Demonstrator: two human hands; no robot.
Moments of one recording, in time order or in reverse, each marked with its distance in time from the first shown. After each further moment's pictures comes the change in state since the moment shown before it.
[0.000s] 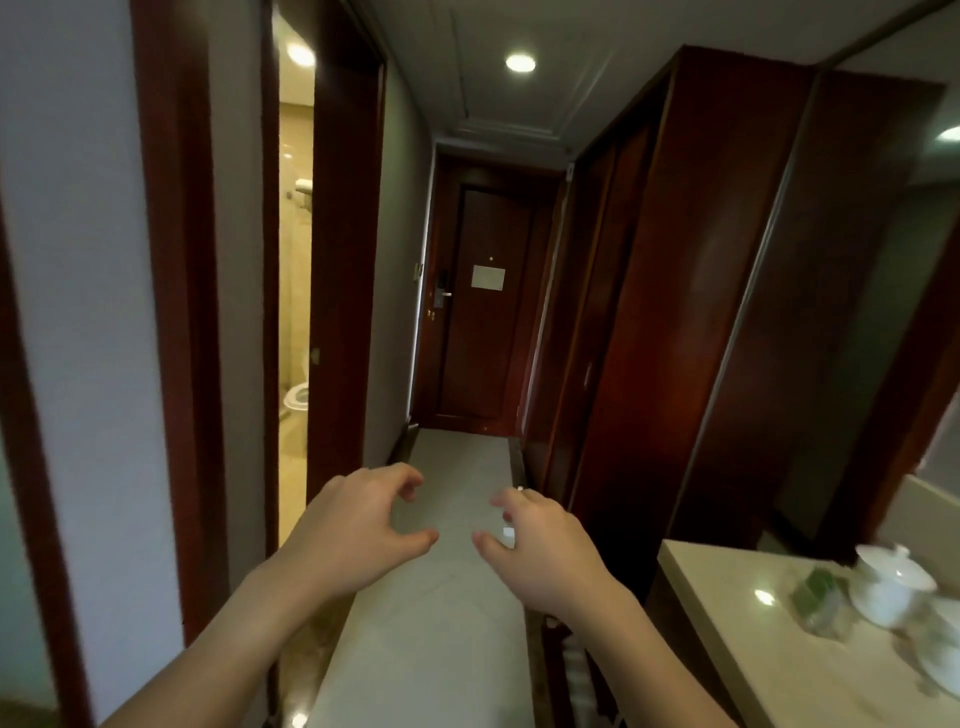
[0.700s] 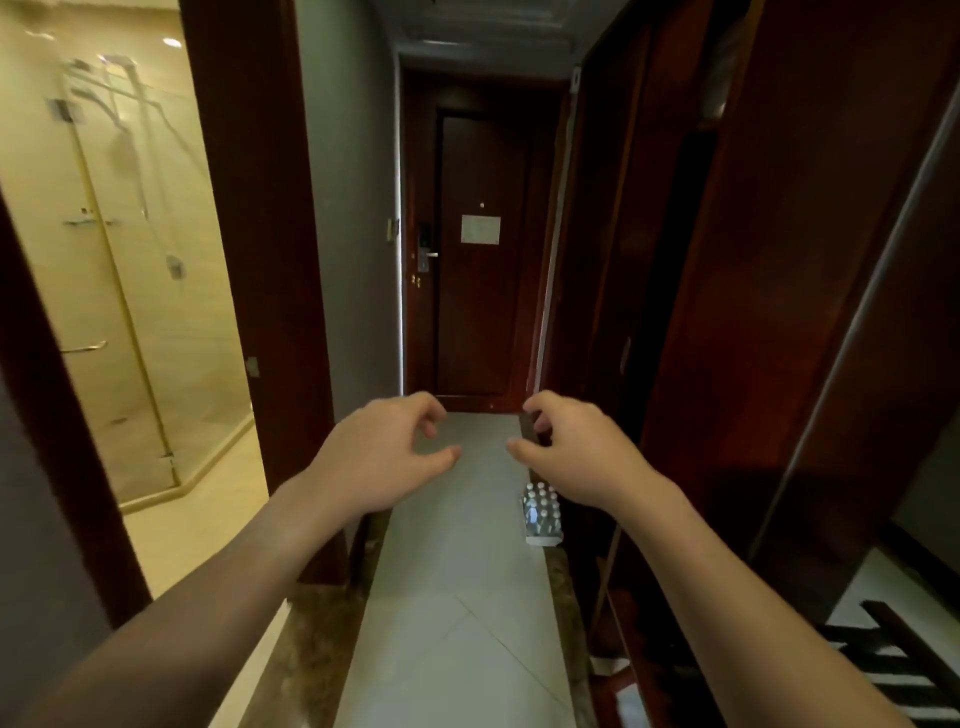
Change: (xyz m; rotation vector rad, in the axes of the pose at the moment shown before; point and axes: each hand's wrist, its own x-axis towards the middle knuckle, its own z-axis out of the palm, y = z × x) left_hand 0.472 -0.141 0.107 0.049 -0.015 0.083; right_hand 0.472 0.156 0.037 0.038 0.059 0.051
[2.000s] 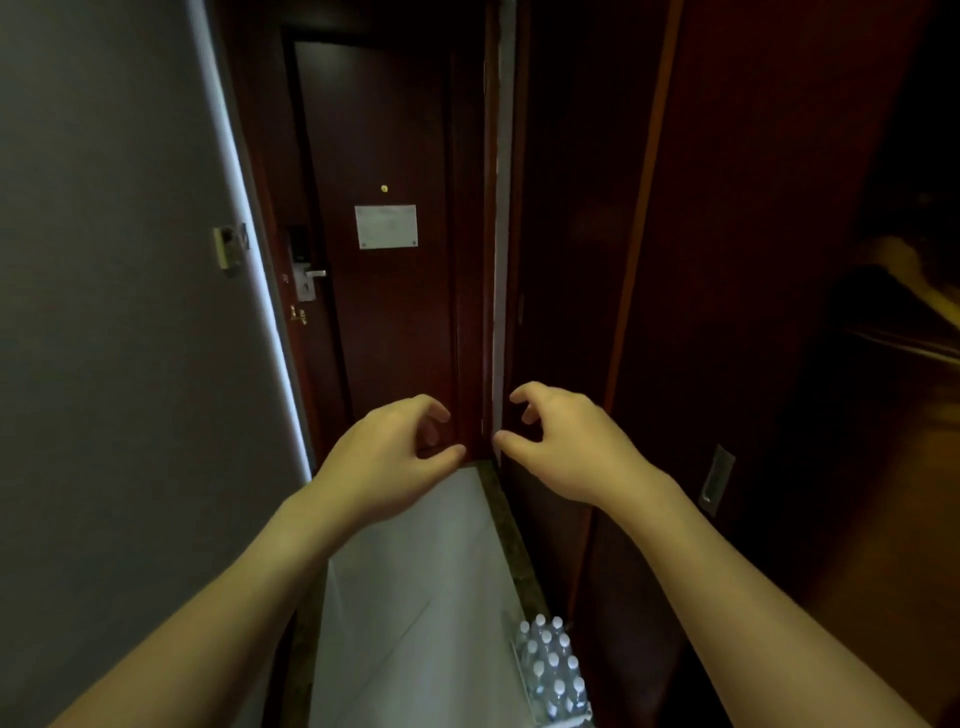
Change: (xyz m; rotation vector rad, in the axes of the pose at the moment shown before) left_hand 0.806 -0.255 0.245 -0.179 -0.066 0.154; right_hand 0.776 0.261 0.119 0.044 0.097 0.161
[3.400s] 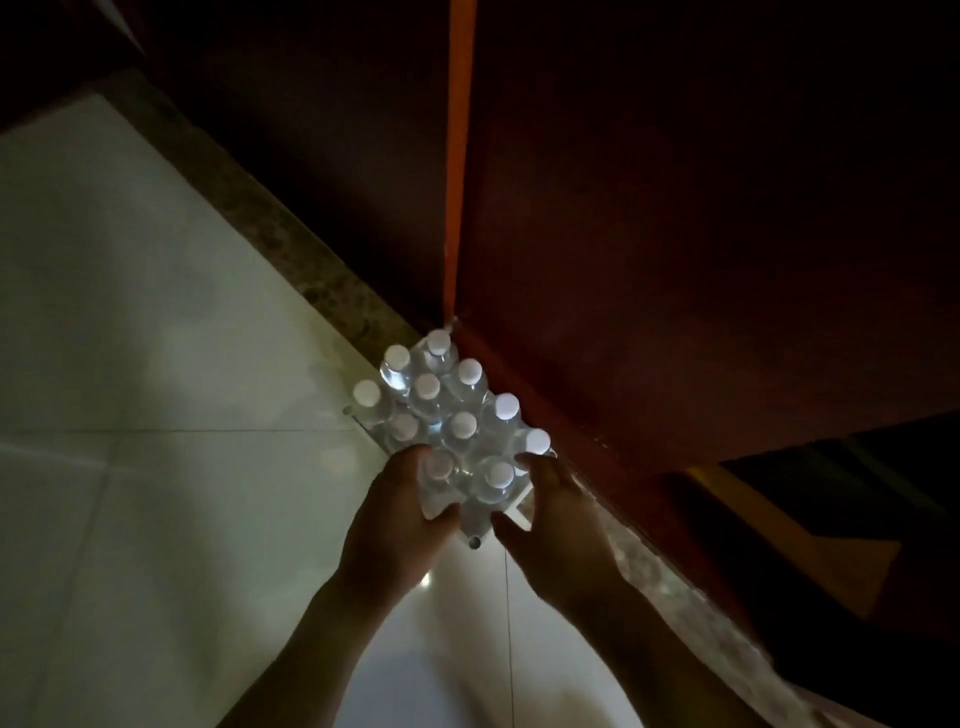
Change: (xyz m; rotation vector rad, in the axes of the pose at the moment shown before) left_hand 0.007 -0.453 1.026 -0.400 -0.787 -0.112; right_hand -0.040 0.661 0.839 0.255 -0.112 1.034
